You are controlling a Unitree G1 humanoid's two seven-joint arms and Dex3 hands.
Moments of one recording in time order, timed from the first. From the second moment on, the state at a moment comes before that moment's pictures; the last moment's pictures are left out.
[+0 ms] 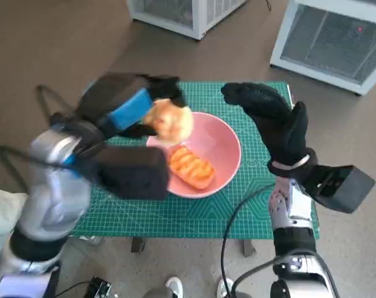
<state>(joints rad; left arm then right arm) -0.85 0.51 -0.33 -0.16 0.63 0.38 -0.58 -0.71 -0.03 -0.18 0.62 0.44 -0.65 0.77</state>
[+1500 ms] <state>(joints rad) -0.75 0.42 -0.25 -0.07 0.43 0.36 -0.63 -0.69 -0.04 -0.18 0.58 0.43 -0.64 0.73</state>
